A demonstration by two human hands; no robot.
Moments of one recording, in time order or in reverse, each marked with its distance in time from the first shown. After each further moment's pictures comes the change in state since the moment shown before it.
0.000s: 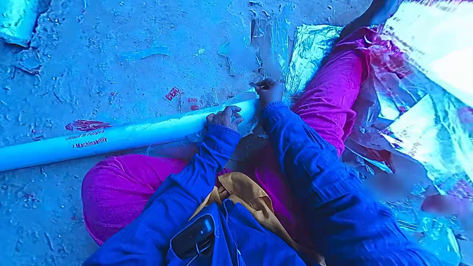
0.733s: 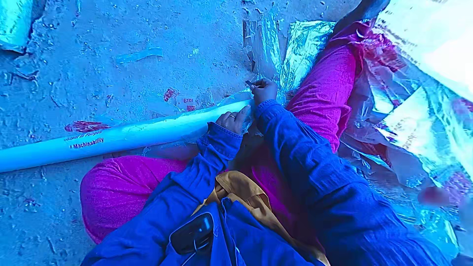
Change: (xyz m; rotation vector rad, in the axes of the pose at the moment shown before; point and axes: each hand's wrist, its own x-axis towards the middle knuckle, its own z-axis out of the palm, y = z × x) left_hand -0.003 -0.001 0.029 0.271 0.251 0.496; right_hand 0.000 0.005 0.005 0.131 0.030 0.097
